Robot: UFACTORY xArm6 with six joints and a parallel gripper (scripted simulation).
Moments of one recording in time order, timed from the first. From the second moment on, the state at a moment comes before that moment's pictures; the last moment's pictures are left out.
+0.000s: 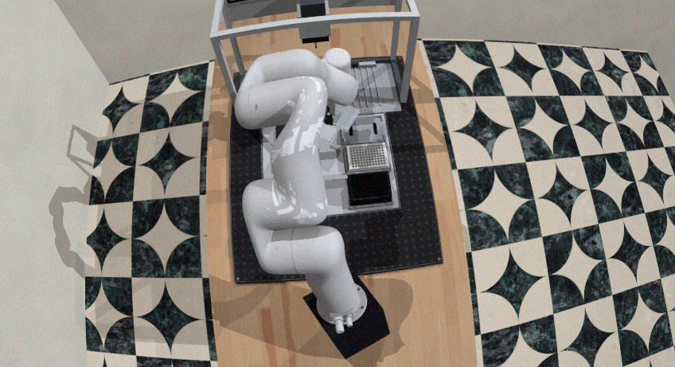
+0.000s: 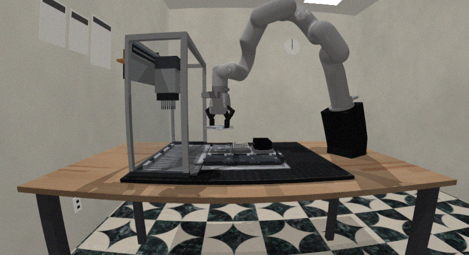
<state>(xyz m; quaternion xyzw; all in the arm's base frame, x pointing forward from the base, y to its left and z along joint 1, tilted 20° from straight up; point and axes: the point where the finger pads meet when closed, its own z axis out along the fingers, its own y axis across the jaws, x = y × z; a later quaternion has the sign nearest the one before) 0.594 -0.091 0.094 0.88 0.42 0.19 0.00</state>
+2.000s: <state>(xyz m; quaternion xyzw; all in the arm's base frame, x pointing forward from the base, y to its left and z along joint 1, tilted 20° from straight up) 0.607 0.038 0.115 0.94 -0.30 0.14 -0.12</state>
